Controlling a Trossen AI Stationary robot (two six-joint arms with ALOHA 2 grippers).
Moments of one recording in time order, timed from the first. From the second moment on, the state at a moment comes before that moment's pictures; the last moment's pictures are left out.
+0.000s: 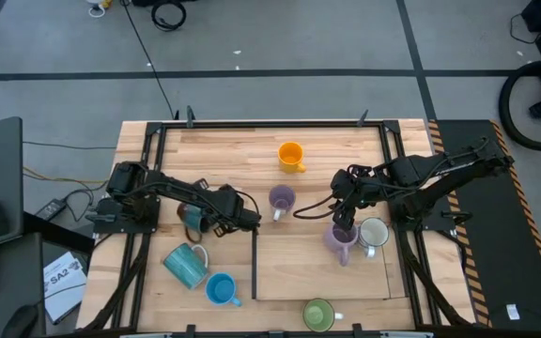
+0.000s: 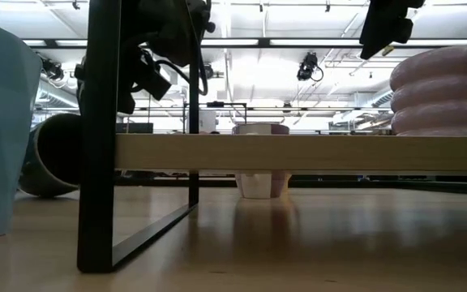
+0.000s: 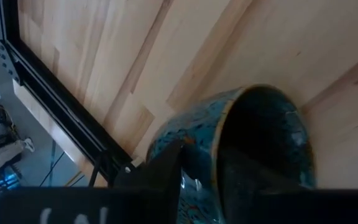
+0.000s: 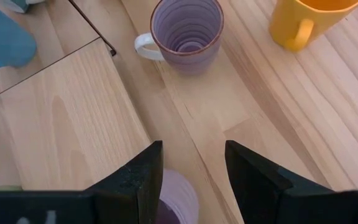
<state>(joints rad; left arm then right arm) -0.18 1.87 1.35 -1.48 -0.32 -0.85 0.25 1.20 1.16 -1.01 0.24 0.70</state>
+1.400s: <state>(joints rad) -0.14 1.71 1.35 -1.45 -0.35 -0.81 0.25 1.20 1.16 -1.00 0.24 0.69</state>
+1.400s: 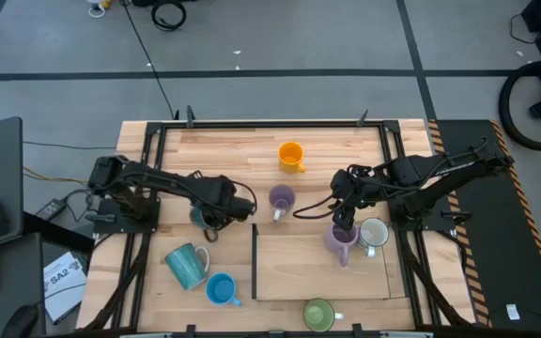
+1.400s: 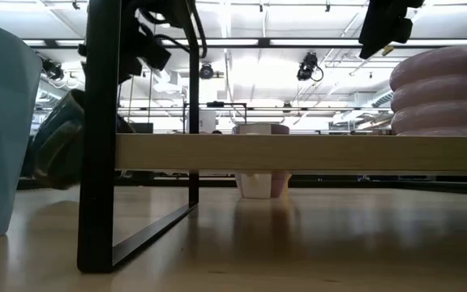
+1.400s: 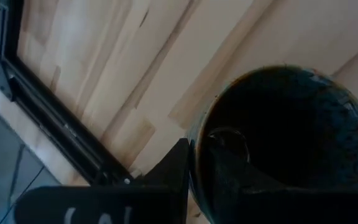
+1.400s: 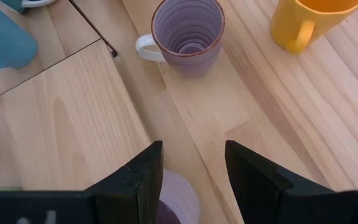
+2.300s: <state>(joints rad) 0.11 1.63 1.35 -1.00 -0.35 -0.42 0.25 1.20 1.16 -1.00 0.25 0.66</state>
